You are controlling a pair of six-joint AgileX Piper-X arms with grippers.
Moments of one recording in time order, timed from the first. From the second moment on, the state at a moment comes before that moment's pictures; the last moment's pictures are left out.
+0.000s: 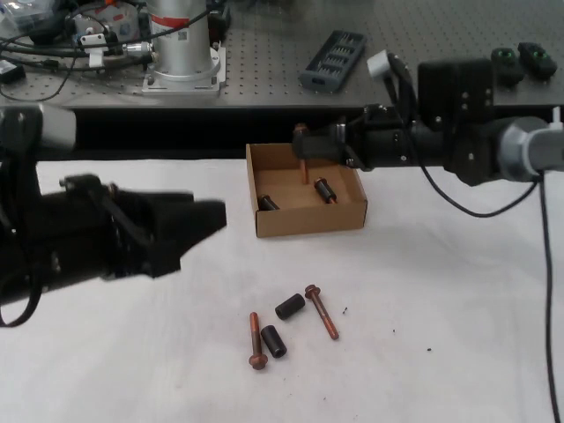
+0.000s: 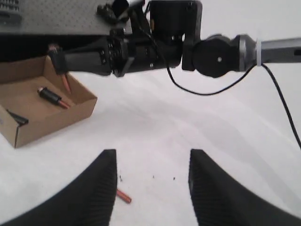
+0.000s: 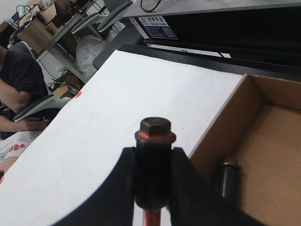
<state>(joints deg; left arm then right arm) -19.3 62.8 -31.1 -9.5 34.5 -14.9 23.8 122.9 -83.6 -8.6 -46.0 20.2</state>
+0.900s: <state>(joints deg) -19.3 62.8 -31.2 -6.2 34.5 -11.4 23.3 126.7 -90.8 6.2 -35.3 24.1</state>
